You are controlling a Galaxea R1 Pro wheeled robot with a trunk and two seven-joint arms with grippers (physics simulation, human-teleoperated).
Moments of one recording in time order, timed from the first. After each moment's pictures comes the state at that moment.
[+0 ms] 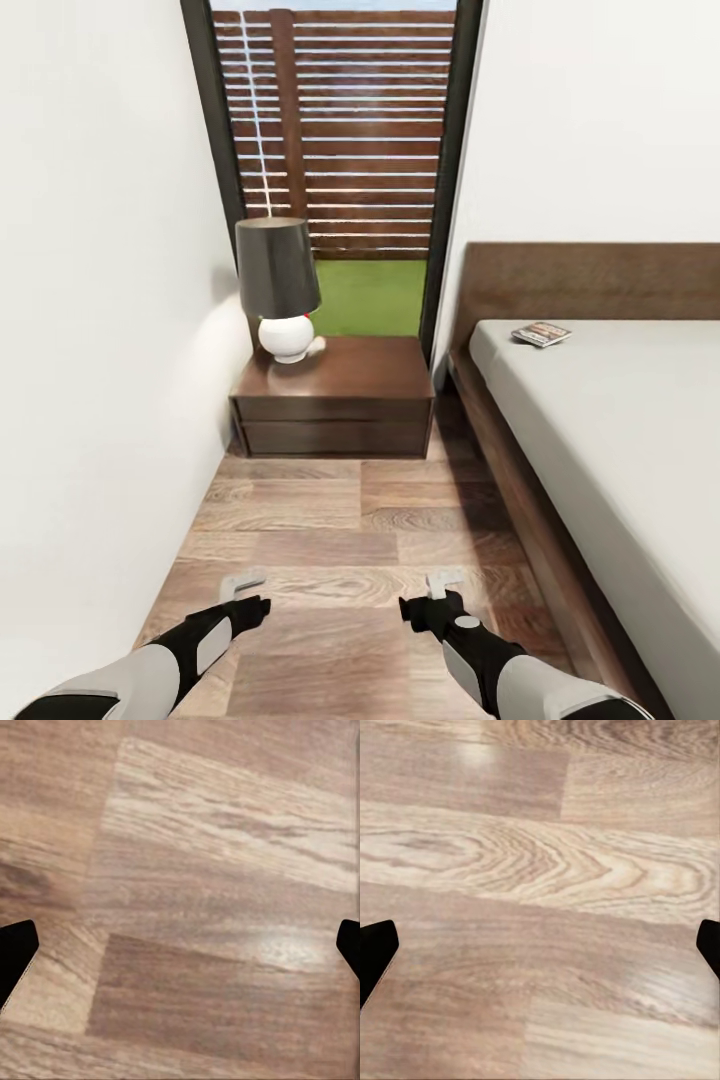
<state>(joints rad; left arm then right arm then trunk) -0.71 0.01 -0.04 -0.07 0.28 0.07 0.03 -0.68 0.13 0.19 -0.07 -0.07 -0.12 -0.01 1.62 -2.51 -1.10</state>
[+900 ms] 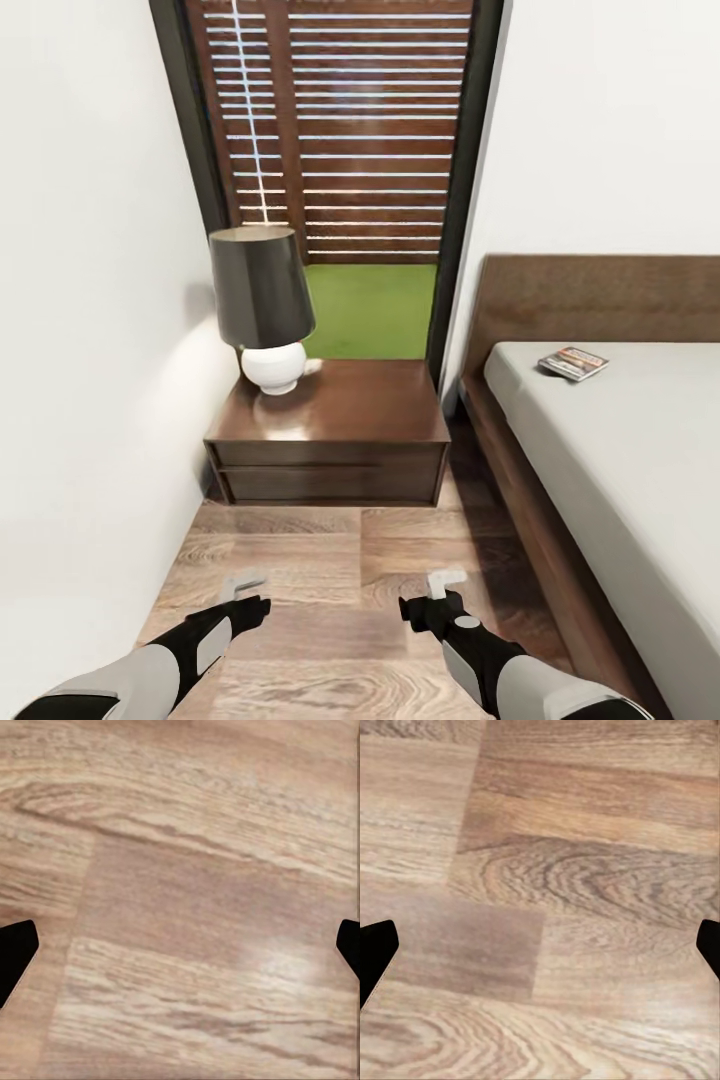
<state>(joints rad) -0.71 0.01 -0.04 -0.07 0.28 0.06 0.03 -0.68 0.13 0.19 -0.07 -0.07 -0.12 -0.01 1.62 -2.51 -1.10</state>
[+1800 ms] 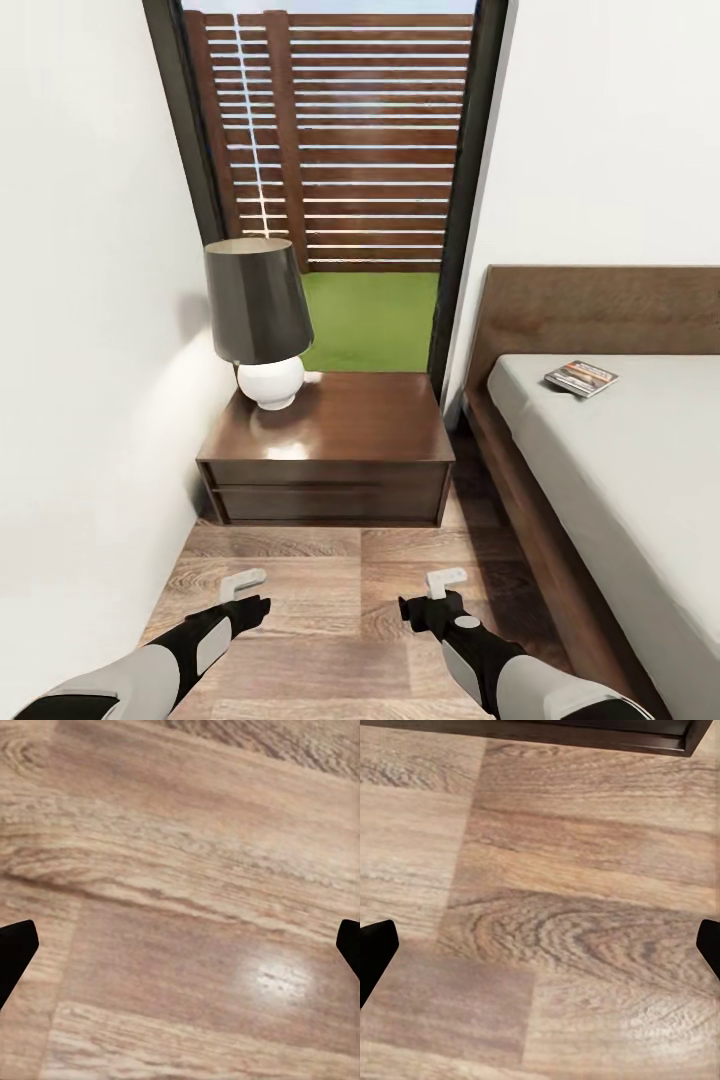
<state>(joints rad) -0.71 0.01 -0.03 -0.07 0.28 0.06 0.03 -0.68 0.13 0.19 -0.07 -0.07 -0.12 -0.01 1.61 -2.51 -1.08</state>
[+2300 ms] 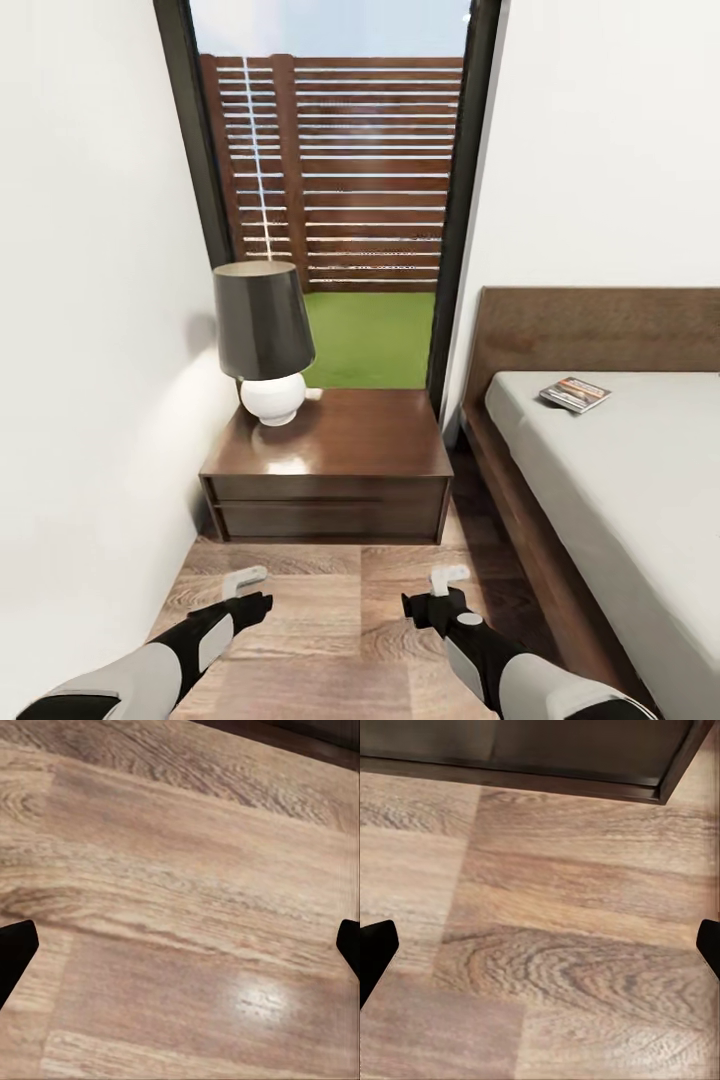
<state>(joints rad) -0.71 0.00 -0.03 -0.08 0.28 0.07 0.03 -0.68 0.12 0.18 -0.08 -0.07 -0.11 -0.01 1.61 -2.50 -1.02</state>
